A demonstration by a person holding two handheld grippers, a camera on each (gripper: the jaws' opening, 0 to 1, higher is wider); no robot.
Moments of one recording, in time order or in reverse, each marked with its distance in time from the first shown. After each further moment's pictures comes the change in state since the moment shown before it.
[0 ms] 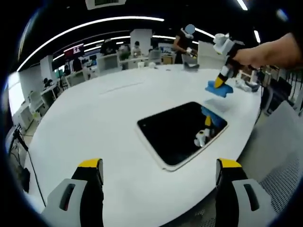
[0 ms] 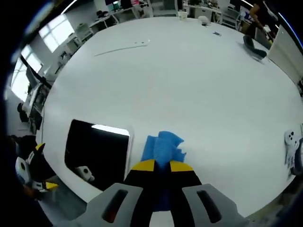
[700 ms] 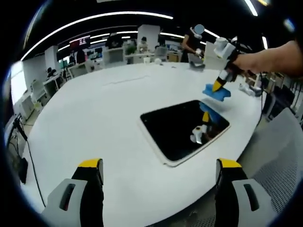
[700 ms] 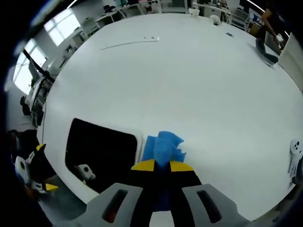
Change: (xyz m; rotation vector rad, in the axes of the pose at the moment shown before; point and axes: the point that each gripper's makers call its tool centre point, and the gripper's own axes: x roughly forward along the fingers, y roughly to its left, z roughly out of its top) left arm 0.000 0.001 -0.011 -0.020 0.065 0.009; right arm 0.022 0.020 0.006 -0.025 0.035 0.053
